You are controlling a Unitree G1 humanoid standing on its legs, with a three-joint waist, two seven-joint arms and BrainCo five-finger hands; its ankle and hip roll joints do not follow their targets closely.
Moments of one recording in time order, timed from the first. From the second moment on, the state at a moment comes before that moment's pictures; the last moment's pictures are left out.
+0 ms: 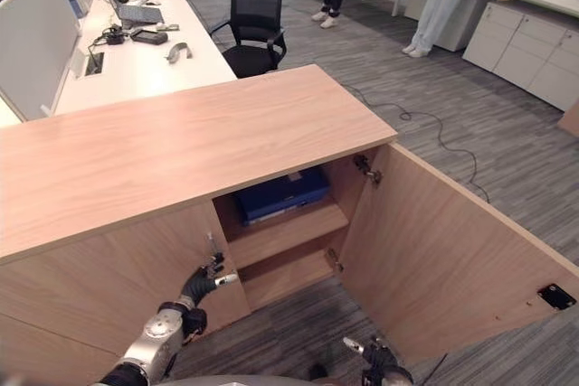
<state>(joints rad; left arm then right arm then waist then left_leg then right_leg) -0.05 0.26 -0.44 0.72 -0.36 -0.20 -0.05 -0.05 -0.23 0.10 1.17 0.34 -0.10 -0.04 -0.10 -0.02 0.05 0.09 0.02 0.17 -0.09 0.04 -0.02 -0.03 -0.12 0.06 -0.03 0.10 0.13</state>
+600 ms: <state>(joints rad) 0.03 0.20 -0.37 0.83 -0.32 -0.18 -0.11 0.00 -0.31 0.11 1.19 0.34 -0.10 -0.04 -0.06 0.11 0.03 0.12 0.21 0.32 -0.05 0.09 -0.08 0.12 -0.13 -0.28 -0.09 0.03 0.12</state>
